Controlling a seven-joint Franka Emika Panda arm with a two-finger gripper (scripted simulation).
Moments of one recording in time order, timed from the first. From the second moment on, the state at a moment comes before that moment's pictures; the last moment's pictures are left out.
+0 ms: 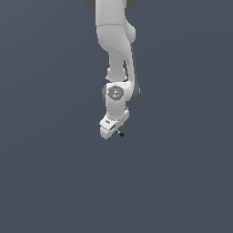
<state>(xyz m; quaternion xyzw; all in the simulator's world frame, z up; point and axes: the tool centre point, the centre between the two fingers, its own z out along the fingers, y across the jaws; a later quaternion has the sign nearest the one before) -0.069 -0.003 0.011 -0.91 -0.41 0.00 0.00</state>
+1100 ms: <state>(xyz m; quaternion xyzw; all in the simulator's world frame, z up) -0.071 -0.003 0.032 -0.91 -0.41 0.00 0.00</state>
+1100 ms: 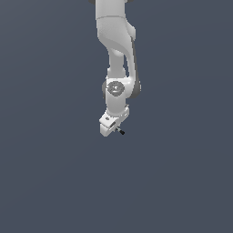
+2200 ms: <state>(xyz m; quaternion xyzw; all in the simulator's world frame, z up) -0.086 0.004 0.236 -0.91 -0.41 0.00 0.00</state>
